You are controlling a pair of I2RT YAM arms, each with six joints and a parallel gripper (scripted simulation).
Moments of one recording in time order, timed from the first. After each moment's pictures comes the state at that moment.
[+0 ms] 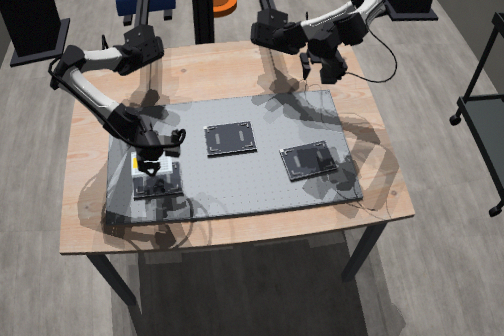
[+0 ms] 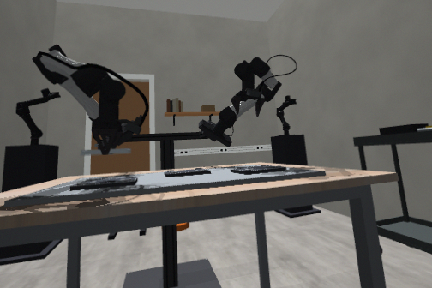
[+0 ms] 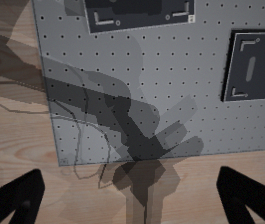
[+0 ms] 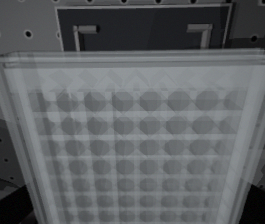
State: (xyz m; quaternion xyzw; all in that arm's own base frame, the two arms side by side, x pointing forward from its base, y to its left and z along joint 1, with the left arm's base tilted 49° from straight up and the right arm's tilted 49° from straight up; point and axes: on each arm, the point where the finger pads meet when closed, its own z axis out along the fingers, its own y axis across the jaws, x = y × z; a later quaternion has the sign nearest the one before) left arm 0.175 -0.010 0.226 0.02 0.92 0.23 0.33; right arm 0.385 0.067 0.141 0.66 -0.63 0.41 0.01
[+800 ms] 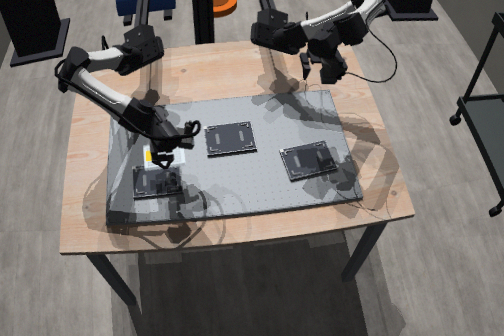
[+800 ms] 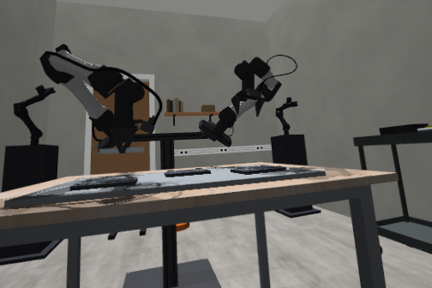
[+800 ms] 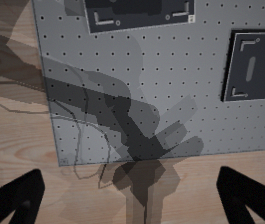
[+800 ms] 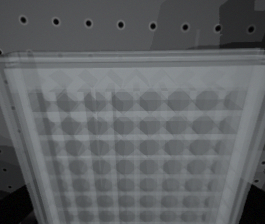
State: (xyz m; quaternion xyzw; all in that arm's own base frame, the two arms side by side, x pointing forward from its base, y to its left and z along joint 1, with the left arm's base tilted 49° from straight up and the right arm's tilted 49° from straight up) left arm 0.175 -0.010 0.226 0.02 0.92 0.23 0.33; right arm 0.373 0.098 0.109 0.66 -0.62 0.41 0.01
